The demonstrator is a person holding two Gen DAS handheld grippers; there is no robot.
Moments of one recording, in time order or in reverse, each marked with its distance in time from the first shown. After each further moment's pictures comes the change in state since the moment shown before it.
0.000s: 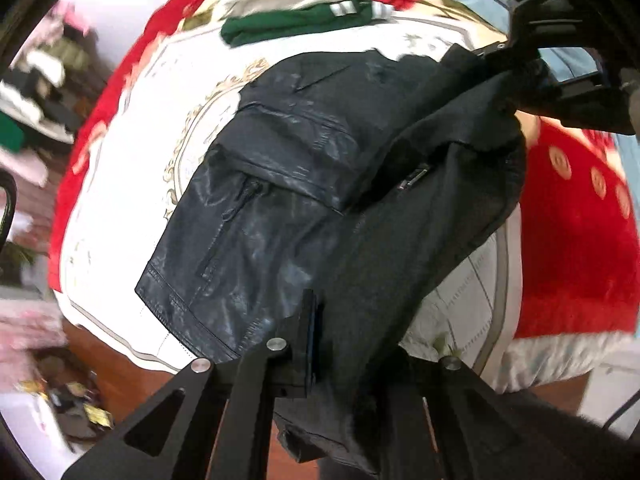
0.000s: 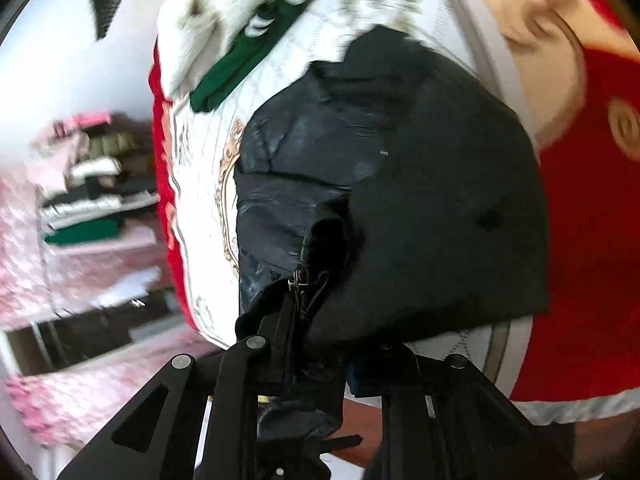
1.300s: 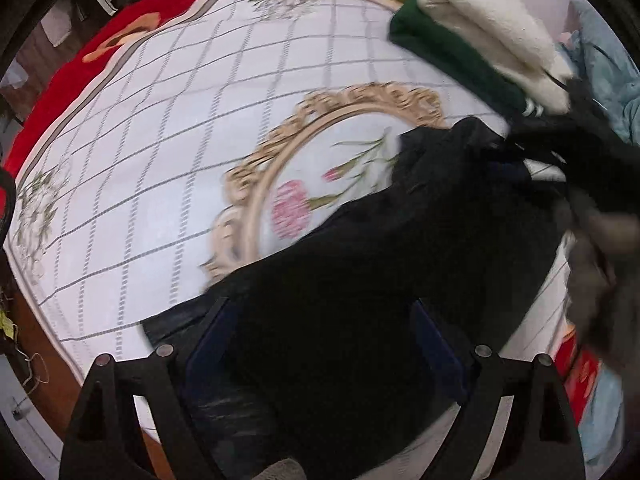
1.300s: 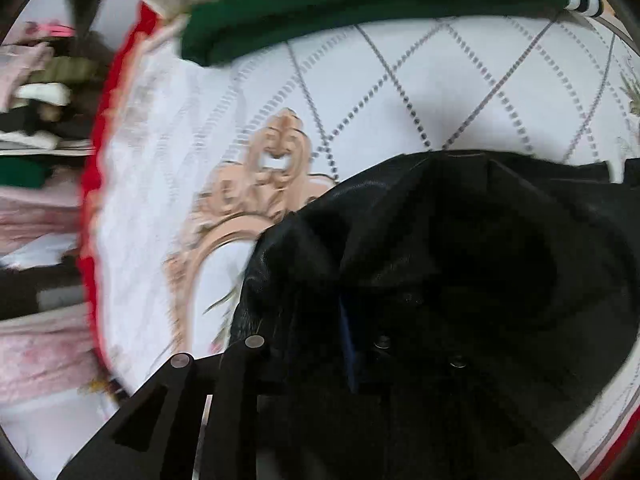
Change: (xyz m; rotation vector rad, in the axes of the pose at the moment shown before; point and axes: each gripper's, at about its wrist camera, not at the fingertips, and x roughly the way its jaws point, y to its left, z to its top) left arm 0.103 0.179 0.104 -0.430 -0.082 -0.246; right arm 0.199 0.138 0.136 -0.257 0.008 -0.284
